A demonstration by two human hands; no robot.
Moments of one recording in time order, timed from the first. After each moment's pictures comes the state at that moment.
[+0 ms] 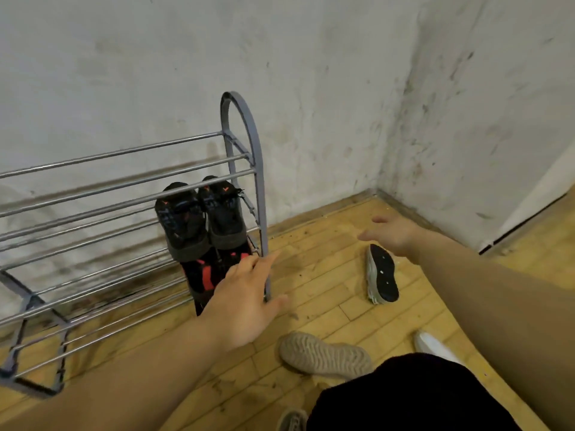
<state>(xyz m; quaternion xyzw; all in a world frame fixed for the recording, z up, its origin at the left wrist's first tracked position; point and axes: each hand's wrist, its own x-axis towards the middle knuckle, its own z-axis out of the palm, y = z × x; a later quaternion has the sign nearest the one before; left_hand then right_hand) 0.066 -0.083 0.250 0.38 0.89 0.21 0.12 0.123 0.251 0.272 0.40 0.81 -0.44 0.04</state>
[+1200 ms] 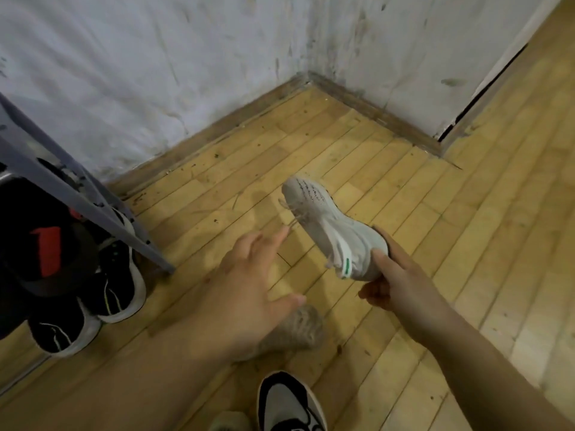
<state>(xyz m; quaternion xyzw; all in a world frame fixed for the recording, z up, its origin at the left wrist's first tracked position) 0.077 0.108 0.086 0.43 0.83 0.22 0.29 0.266 0.287 0.043 0.47 0.60 -0.63 -0.11</state>
